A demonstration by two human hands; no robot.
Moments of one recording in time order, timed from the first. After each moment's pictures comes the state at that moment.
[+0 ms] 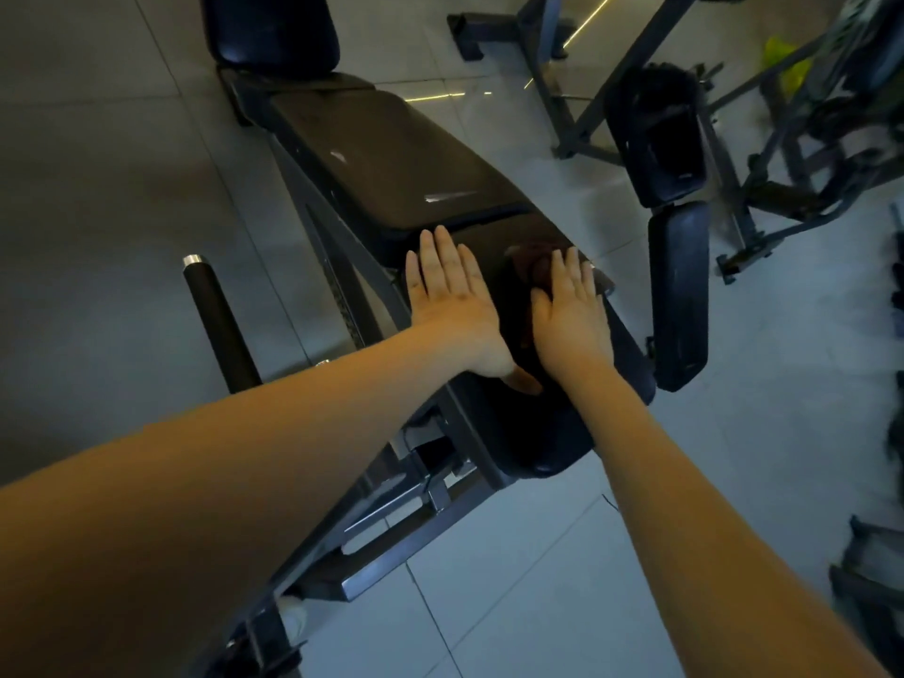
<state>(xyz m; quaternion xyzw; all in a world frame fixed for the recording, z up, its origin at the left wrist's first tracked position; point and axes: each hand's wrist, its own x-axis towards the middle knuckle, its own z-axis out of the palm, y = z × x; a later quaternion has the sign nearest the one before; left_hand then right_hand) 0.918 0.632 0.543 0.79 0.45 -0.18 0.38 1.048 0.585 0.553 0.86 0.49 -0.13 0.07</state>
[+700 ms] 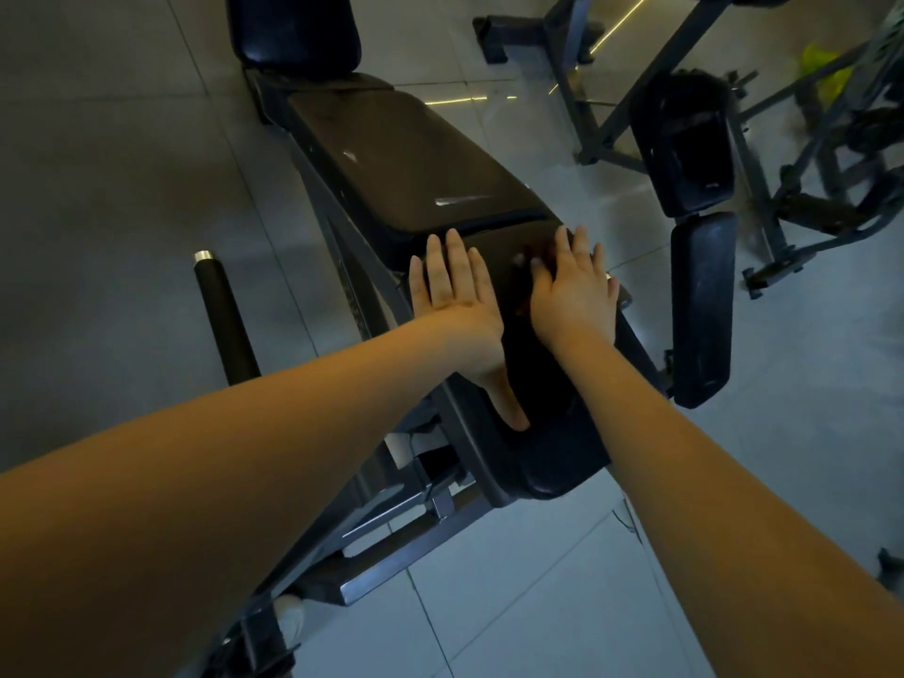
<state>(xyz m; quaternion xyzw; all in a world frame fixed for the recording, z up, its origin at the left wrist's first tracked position) 0.923 0.641 0.540 0.78 0.43 -0.25 0.38 1.059 0.623 0.535 0.86 0.49 -0.11 0.08</state>
